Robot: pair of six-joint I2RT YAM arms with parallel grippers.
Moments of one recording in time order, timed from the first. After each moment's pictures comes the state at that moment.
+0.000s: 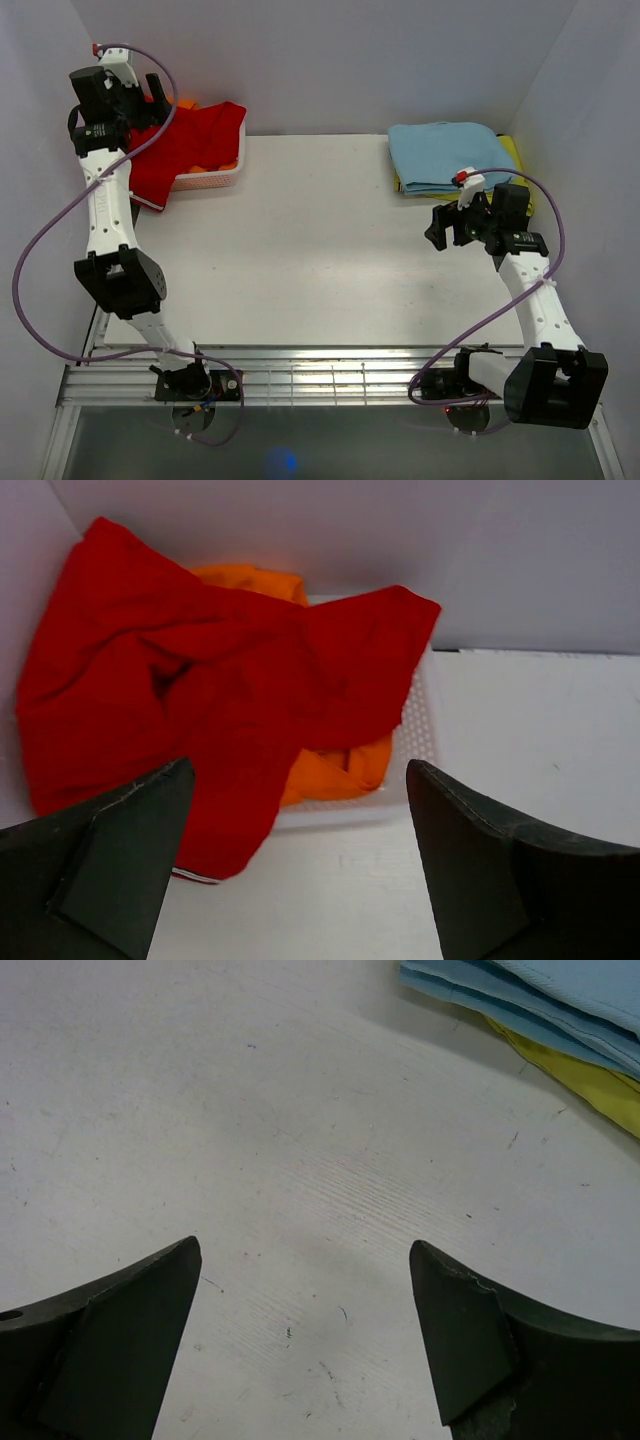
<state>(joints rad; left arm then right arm) 0.24 1.78 2.03 -0.56 0.27 0.03 -0.05 1.11 0.89 -0.45 -0.50 -0.32</state>
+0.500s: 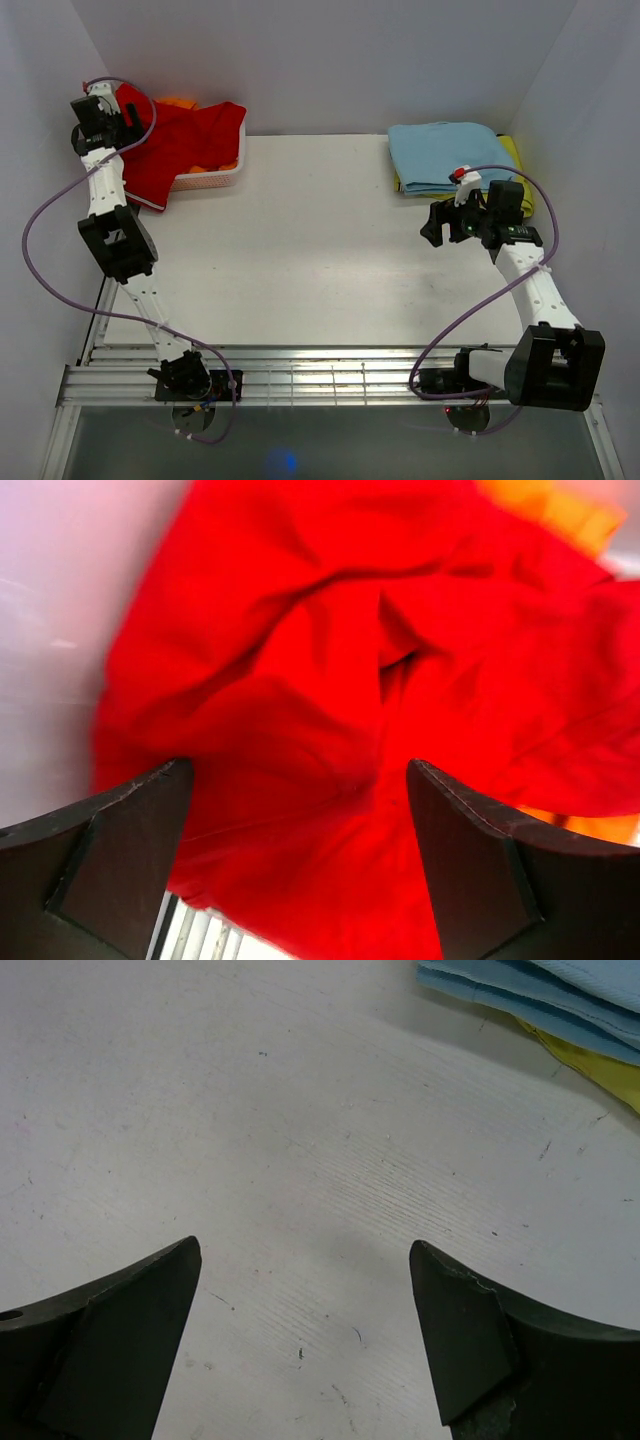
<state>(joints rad) 0.39 2.24 2.23 -0.41 0.12 0.06 -0.05 1.20 0.90 -0.39 -0.55 -0.27</state>
